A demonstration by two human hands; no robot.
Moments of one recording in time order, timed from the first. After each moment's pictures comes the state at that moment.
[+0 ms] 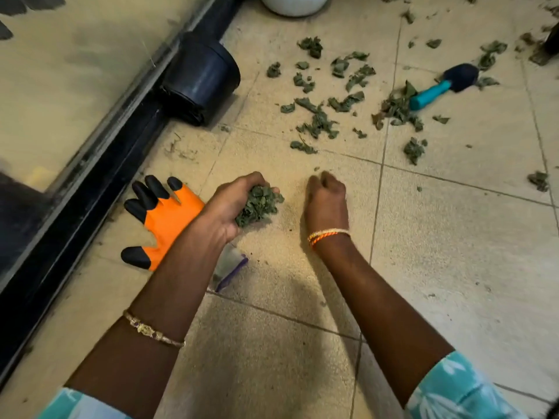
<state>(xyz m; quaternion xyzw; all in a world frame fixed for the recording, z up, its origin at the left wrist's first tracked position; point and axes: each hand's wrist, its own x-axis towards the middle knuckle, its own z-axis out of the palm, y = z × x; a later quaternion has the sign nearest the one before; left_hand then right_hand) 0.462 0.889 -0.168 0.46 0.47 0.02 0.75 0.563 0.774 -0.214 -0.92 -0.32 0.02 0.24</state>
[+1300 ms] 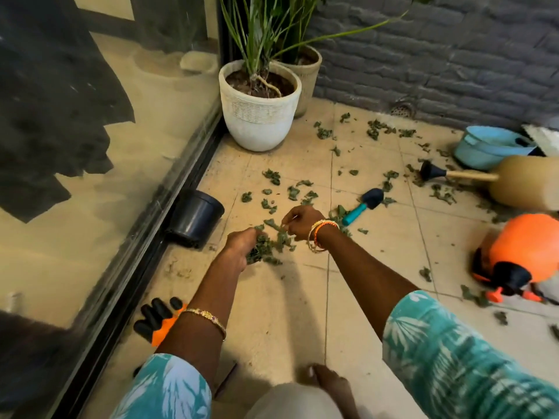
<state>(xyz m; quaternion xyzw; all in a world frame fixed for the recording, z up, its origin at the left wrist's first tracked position) 0.564 0.943 -0.055 0.47 0.51 0.00 0.72 0.673 0.846 -0.006 -0.88 -0.24 0.31 0.26</state>
